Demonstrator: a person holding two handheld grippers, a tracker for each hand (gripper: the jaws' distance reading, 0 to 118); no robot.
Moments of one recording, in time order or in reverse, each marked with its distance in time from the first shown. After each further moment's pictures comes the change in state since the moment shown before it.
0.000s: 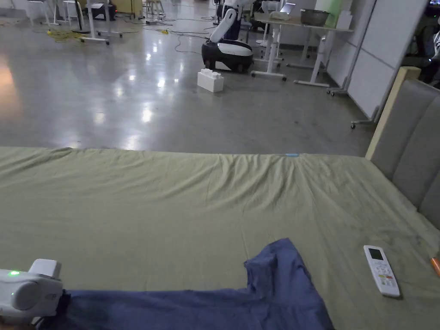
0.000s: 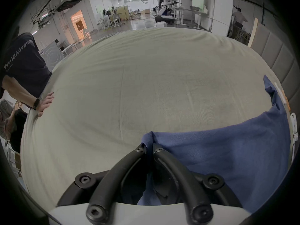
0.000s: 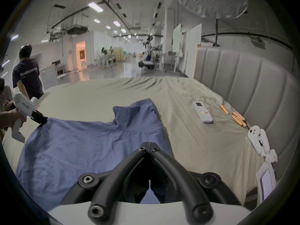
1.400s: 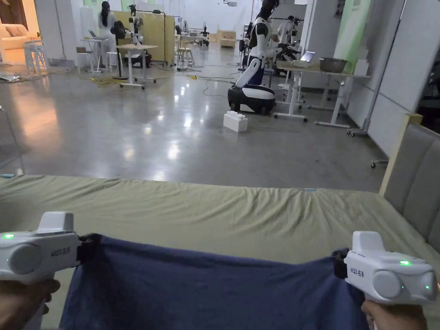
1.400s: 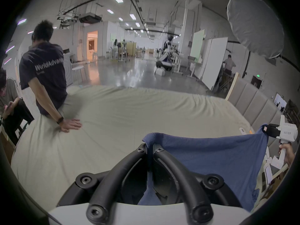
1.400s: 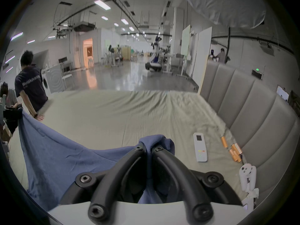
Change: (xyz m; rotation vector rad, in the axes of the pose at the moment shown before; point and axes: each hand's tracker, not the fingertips) left arm -0.048 -0.018 0.259 0.439 -0.109 0.169; right arm 0.027 0.145 0.026 0.069 0.045 0.038
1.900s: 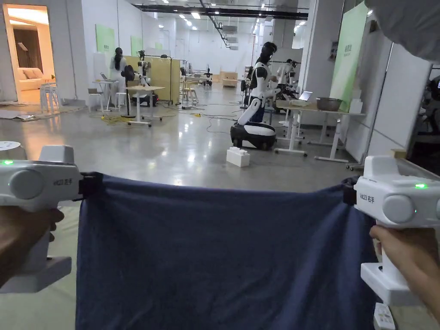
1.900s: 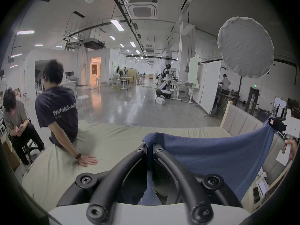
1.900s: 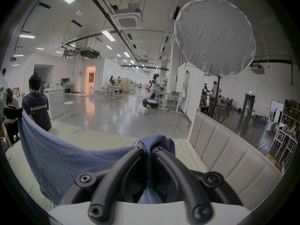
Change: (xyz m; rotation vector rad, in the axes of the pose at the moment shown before) left arm 0.003 0.119 0.140 0.251 0.031 -0.033; right arm -0.007 0.153 0.144 0.355 -0.056 0.061
